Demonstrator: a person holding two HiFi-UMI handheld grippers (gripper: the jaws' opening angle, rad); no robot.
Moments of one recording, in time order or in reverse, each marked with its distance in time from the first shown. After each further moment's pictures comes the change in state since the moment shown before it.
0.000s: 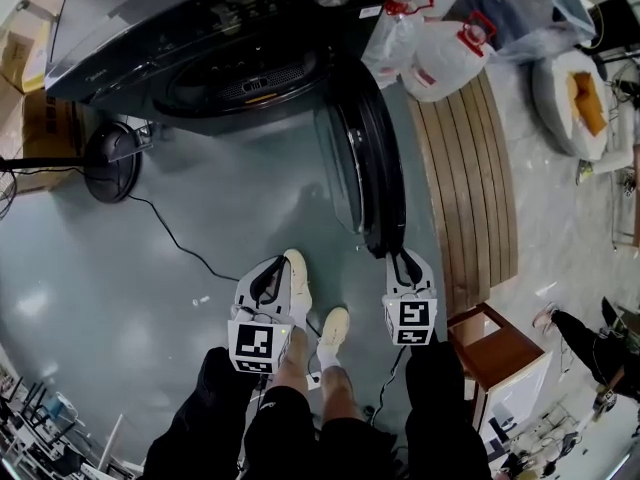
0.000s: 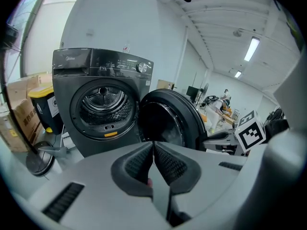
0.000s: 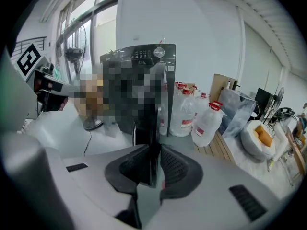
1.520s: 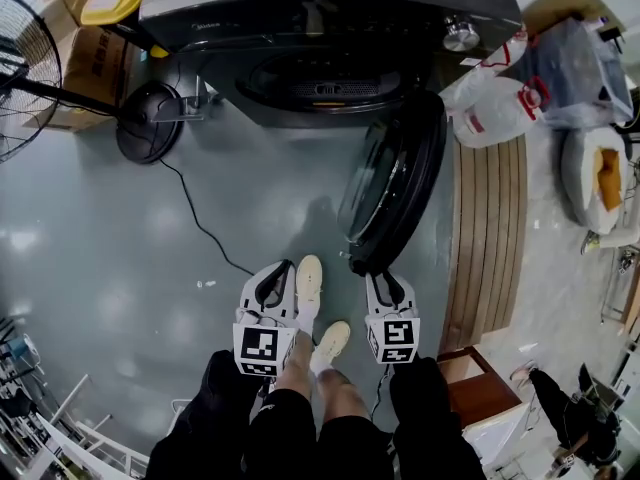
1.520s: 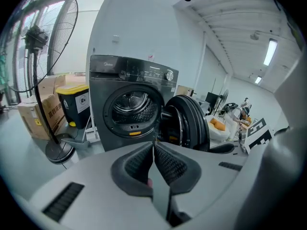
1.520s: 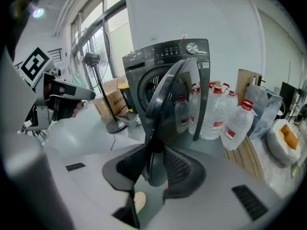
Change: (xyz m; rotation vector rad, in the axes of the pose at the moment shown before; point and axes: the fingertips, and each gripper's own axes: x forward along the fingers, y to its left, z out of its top) left arm -0.067 0.084 -0.018 -0.123 -0.068 0.205; right arm 0.022 0.141 0.030 -0.035 -0.013 0.242
